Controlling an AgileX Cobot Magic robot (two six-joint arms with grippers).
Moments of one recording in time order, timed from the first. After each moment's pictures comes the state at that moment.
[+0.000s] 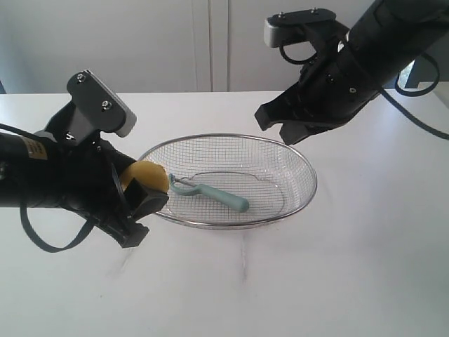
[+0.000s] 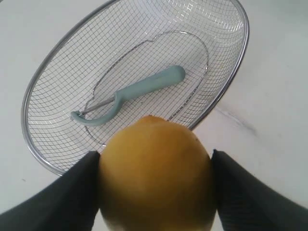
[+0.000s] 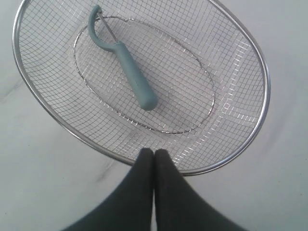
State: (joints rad) left arm -0.68 1.23 -0.73 -0.34 0.26 0.57; right arm 0.41 1.57 -1.32 0.23 0.92 -0.21
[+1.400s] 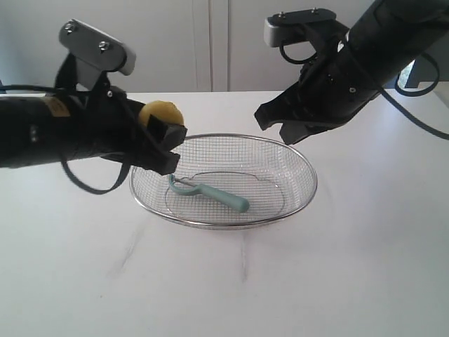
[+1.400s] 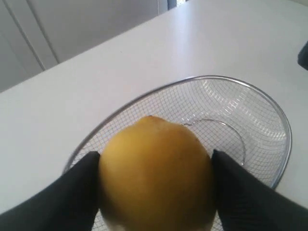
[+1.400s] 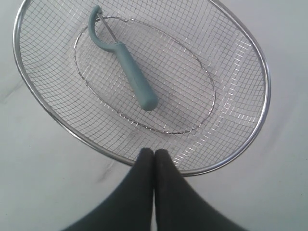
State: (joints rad) left arm -0.68 1.34 -0.83 -0.34 0.02 0.43; right arm 0.41 1.57 -1.32 0.23 0.92 -0.20
